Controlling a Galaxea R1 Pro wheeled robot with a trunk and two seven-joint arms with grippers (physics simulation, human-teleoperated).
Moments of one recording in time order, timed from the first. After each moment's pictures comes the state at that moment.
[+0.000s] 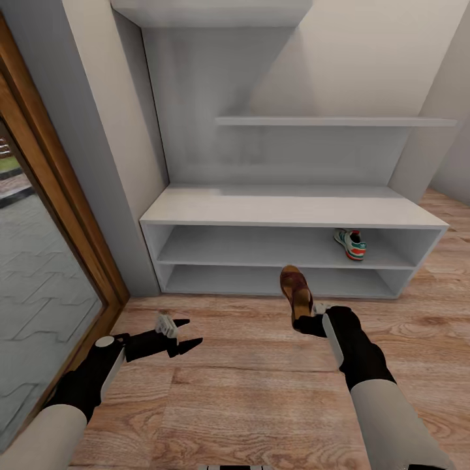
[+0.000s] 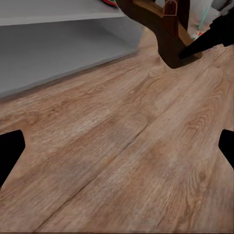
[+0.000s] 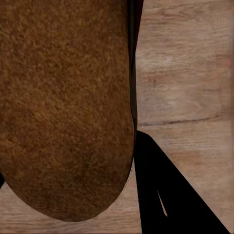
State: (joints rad) left arm -0.63 0.13 0.02 -0.82 -0.02 0.07 -1.09; right arm -0.72 0.03 -0.12 -0.98 0.01 0.93 0.00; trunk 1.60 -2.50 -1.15
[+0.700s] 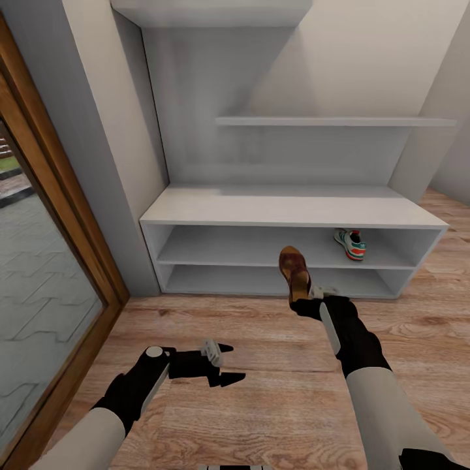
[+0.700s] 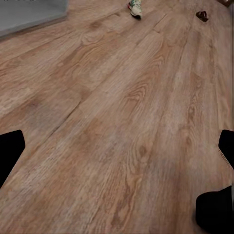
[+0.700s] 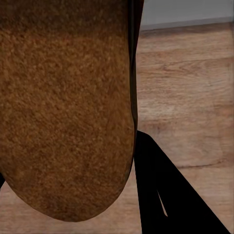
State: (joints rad) left arm -0.63 0.00 -0.25 -0.74 -0.03 0.07 -1.07; right arm -0.77 0.05 -0.12 -0.98 0.01 0.81 0.00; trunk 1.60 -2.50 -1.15
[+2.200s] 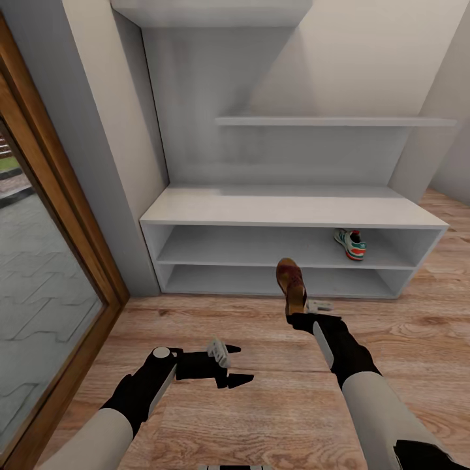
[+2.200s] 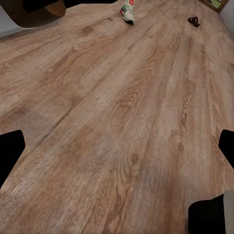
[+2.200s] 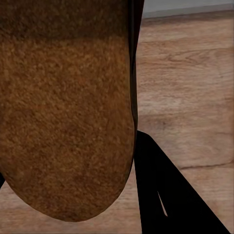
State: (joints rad) left arm -0.63 -0.04 -0.26 -0.73 -0.02 0.07 -1.06; right arm -0.77 0.04 -0.12 -0.73 0.01 0.55 0.00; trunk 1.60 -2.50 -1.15
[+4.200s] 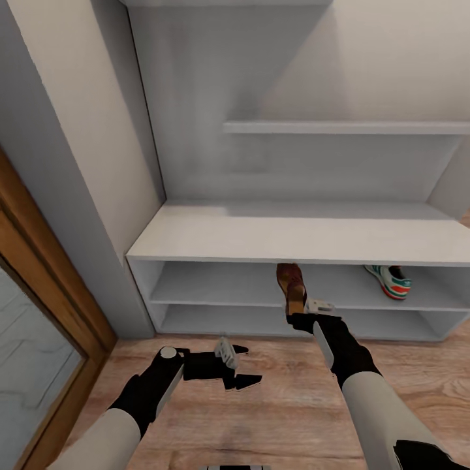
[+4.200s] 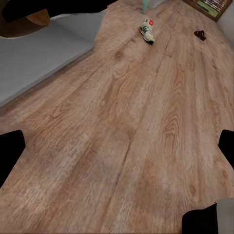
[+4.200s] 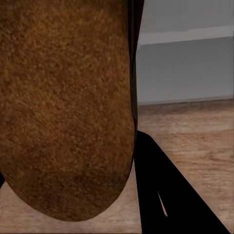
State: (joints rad) left arm -0.63 -0.08 -0.26 -0.73 -0.03 0.07 -1.06; right arm -0.77 0.04 -0.12 -0.73 0.01 0.55 0.00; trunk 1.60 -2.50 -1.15
